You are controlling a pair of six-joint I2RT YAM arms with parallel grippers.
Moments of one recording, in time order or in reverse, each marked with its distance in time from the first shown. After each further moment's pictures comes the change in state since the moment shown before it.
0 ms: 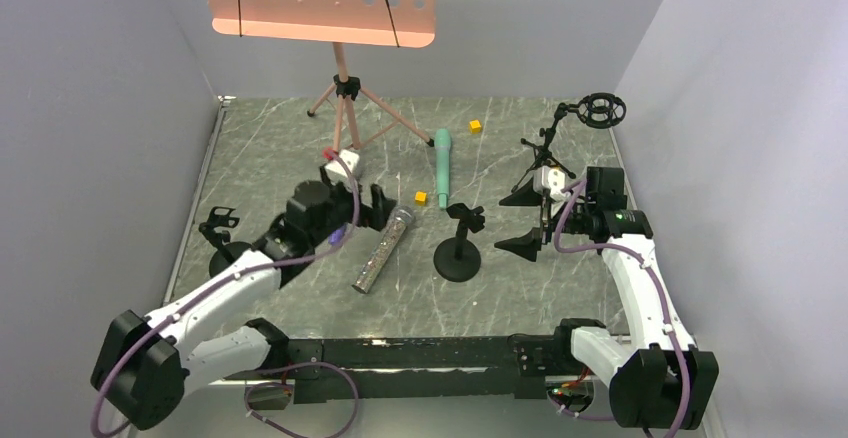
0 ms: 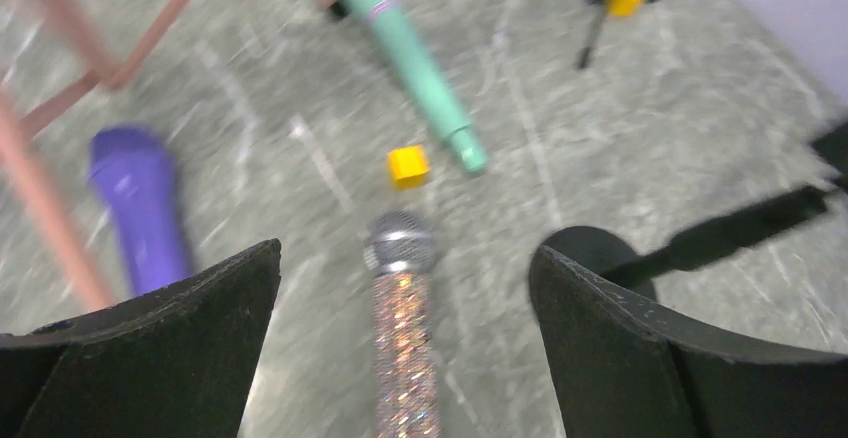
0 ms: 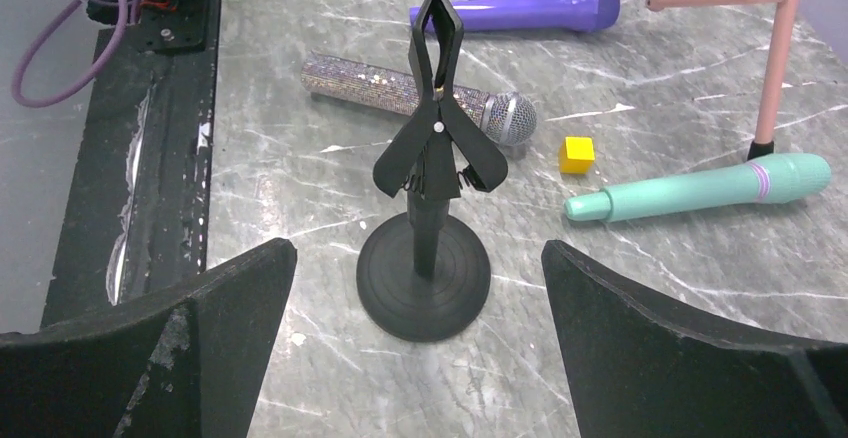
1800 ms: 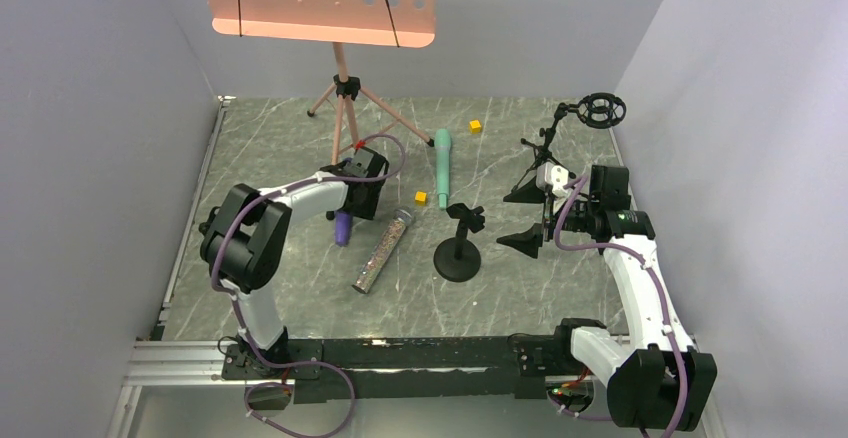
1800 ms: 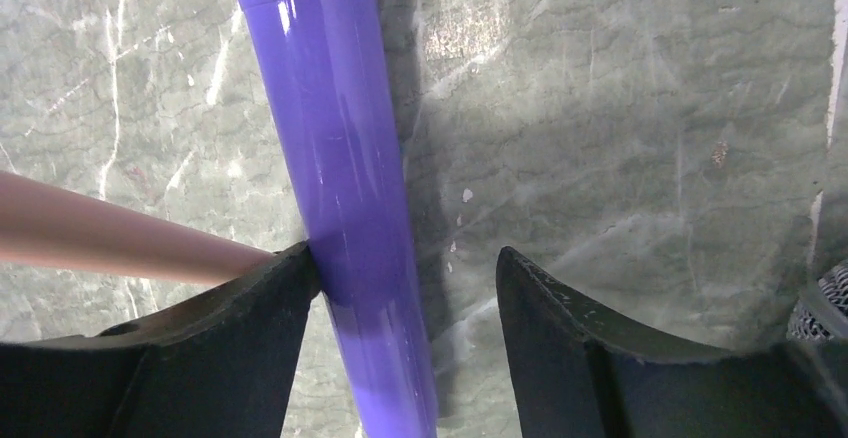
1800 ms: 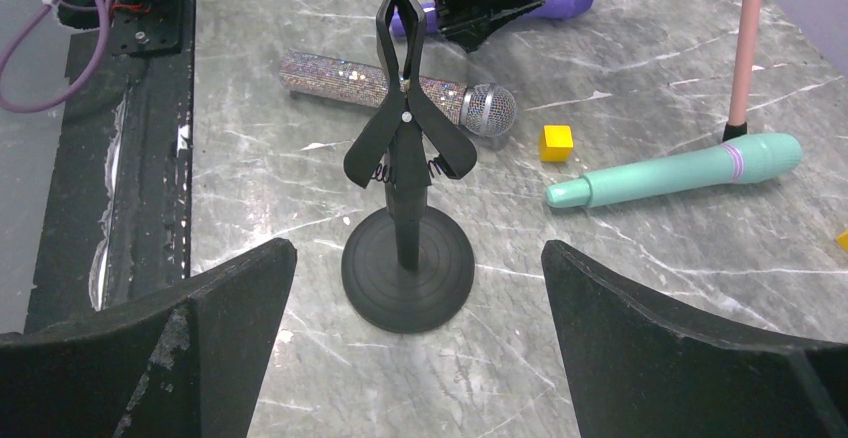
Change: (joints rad) left arm 0.155 0.781 0.562 -0.710 -0.384 -0.023; right arm -0.028 -0.004 0.001 0.036 0.023 0.044
